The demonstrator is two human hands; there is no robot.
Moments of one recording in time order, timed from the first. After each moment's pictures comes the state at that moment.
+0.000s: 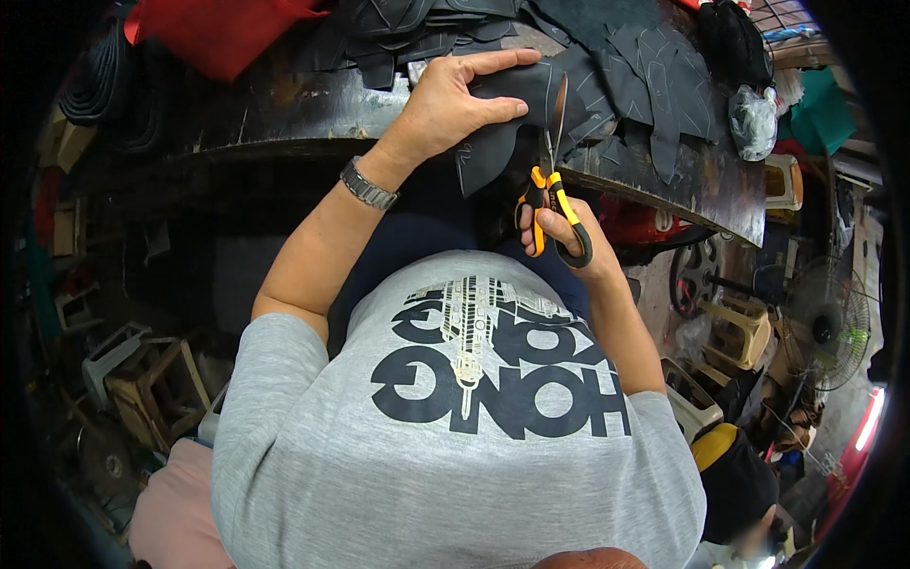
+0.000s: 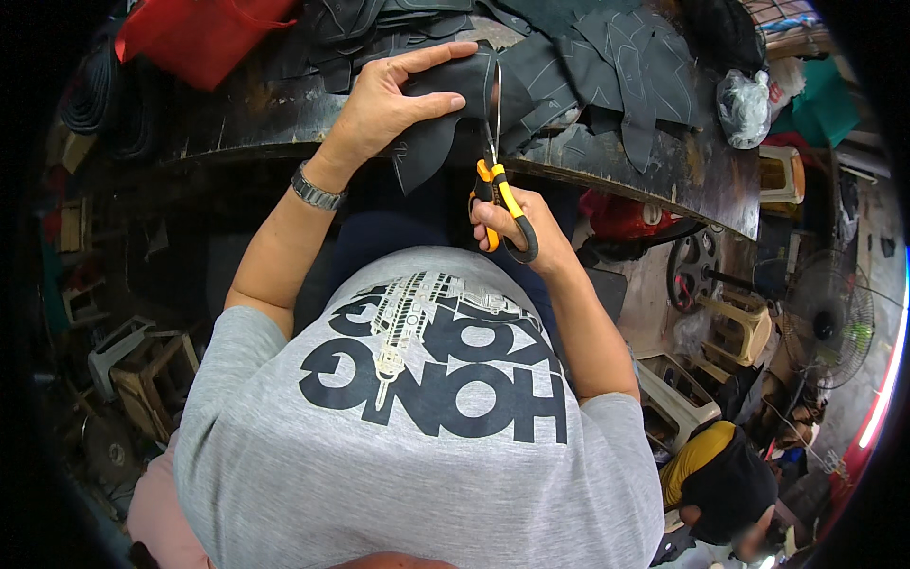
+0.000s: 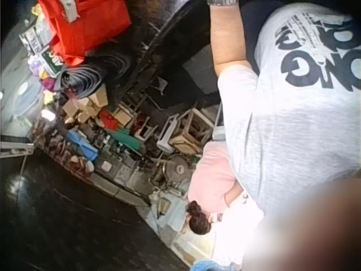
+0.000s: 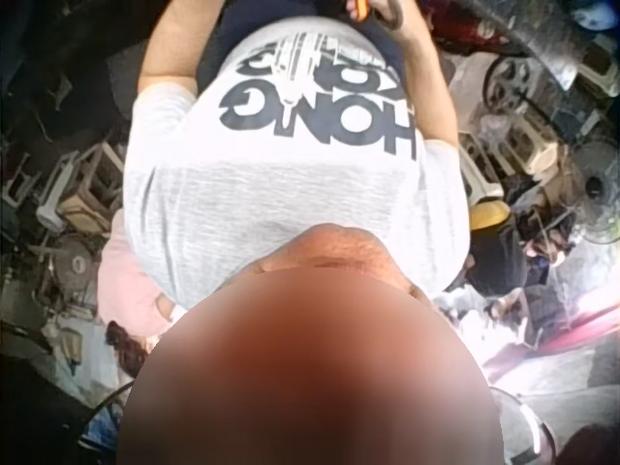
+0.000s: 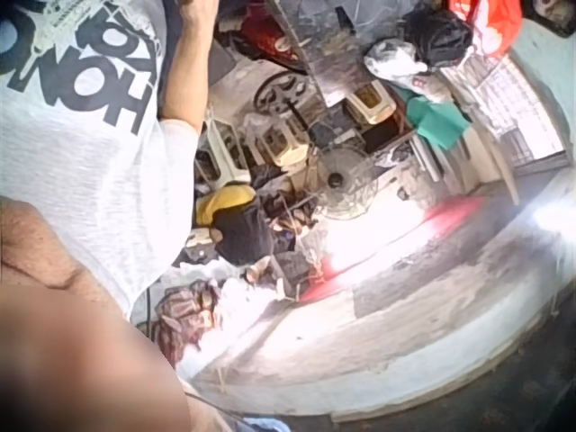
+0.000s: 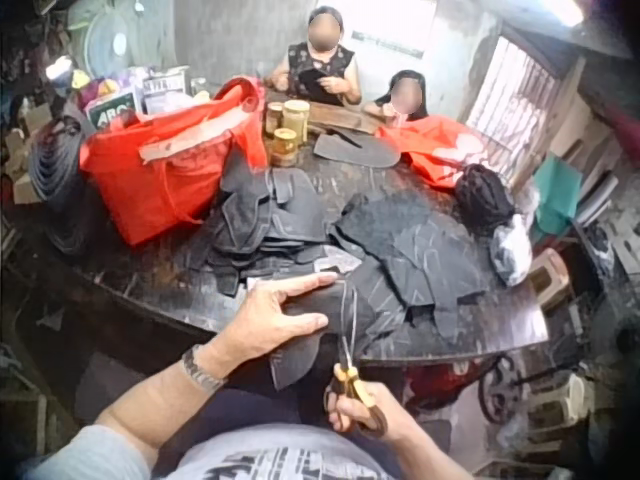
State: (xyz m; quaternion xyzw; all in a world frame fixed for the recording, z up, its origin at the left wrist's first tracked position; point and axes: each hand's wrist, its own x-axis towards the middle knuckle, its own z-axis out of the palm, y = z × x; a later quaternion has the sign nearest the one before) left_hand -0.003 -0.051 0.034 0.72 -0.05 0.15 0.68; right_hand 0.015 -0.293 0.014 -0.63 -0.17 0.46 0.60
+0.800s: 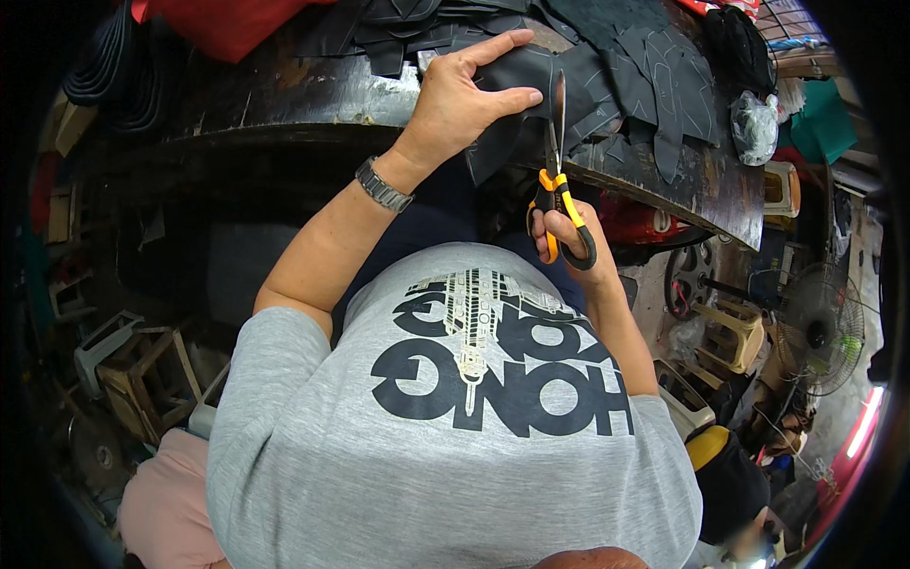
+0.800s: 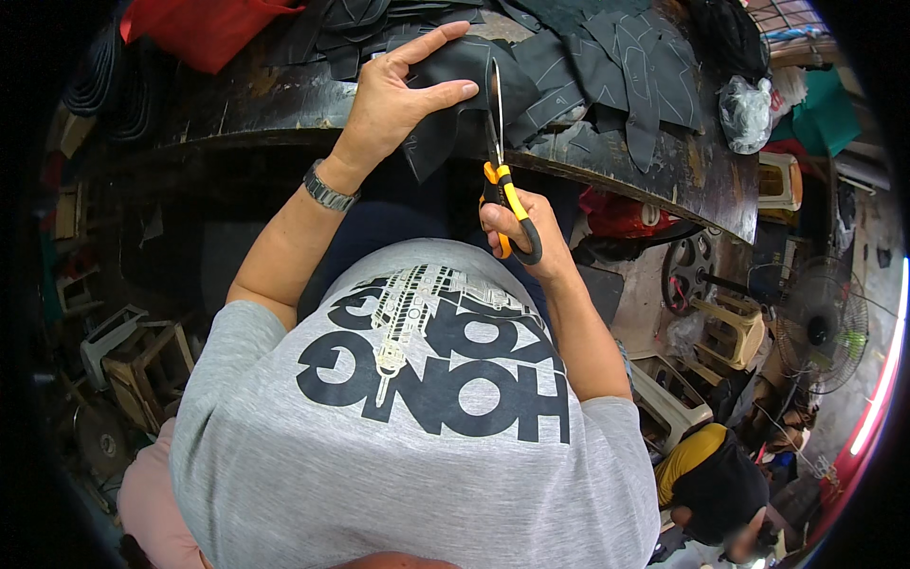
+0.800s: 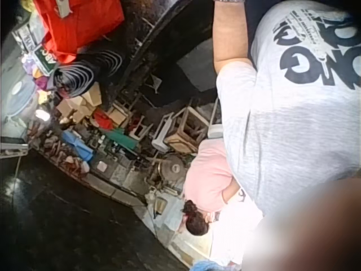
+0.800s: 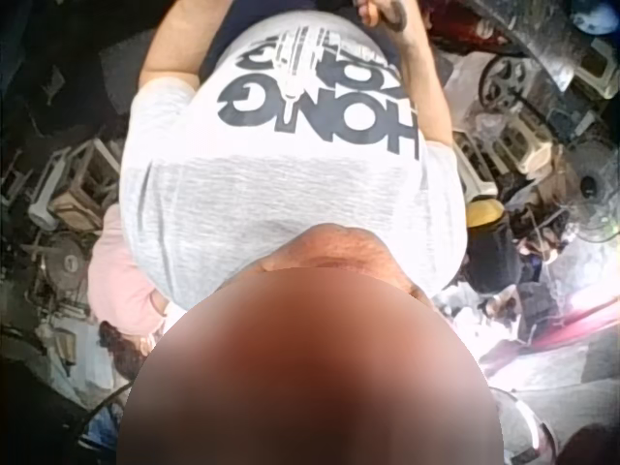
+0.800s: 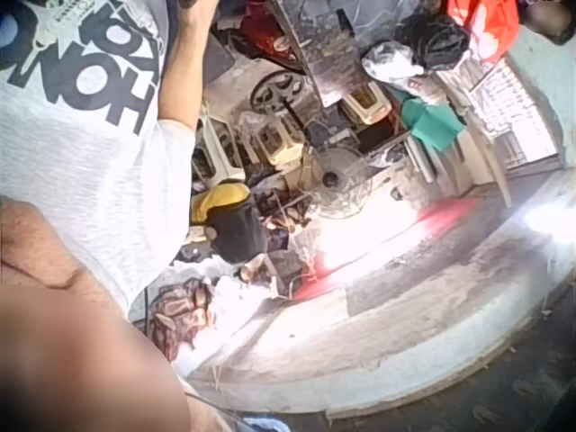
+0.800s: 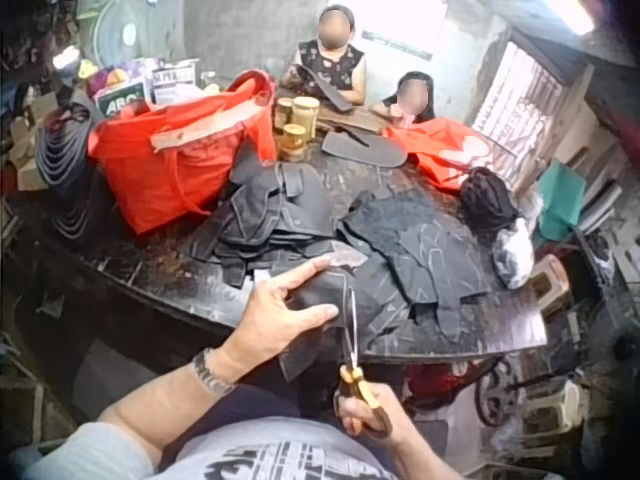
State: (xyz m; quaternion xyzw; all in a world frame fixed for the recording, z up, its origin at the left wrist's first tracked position) left_hand -0.009 -0.064 0.022 0.70 -0.01 0.27 0.67; right_hand 0.005 -0.301 0.010 -0.65 -0.14 0.44 0.61
